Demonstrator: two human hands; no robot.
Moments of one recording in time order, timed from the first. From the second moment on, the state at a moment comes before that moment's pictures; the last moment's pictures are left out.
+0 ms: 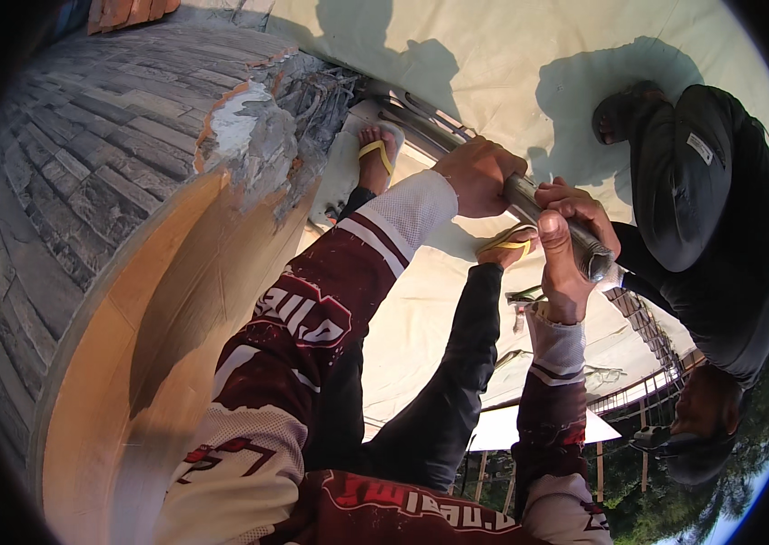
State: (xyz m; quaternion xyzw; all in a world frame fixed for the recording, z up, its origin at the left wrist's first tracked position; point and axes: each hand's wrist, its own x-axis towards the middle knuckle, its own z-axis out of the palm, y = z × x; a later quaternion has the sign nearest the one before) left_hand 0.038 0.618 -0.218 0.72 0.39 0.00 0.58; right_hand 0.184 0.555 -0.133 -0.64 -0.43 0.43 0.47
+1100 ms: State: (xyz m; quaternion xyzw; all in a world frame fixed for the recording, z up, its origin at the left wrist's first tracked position) left_hand 0.074 0.619 -0.218 0.74 0.38 0.19 0.52; right_hand 0.205 0.599 -0.142 -0.51 -0.43 0.44 0.60
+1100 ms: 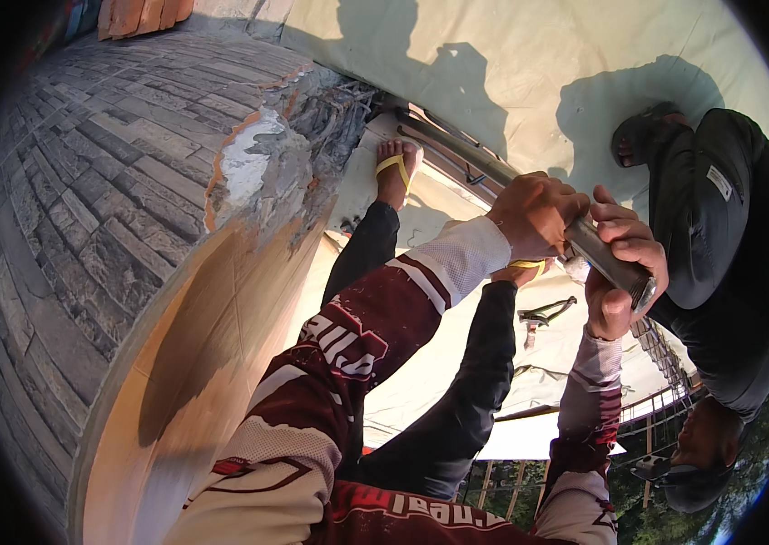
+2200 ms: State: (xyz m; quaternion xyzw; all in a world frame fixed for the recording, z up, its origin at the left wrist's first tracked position) left_hand 0.036 0.657 -0.201 0.65 0.51 0.37 0.43; right_hand 0.121 0.662 -0.133 -0.55 -0.29 0.43 0.65
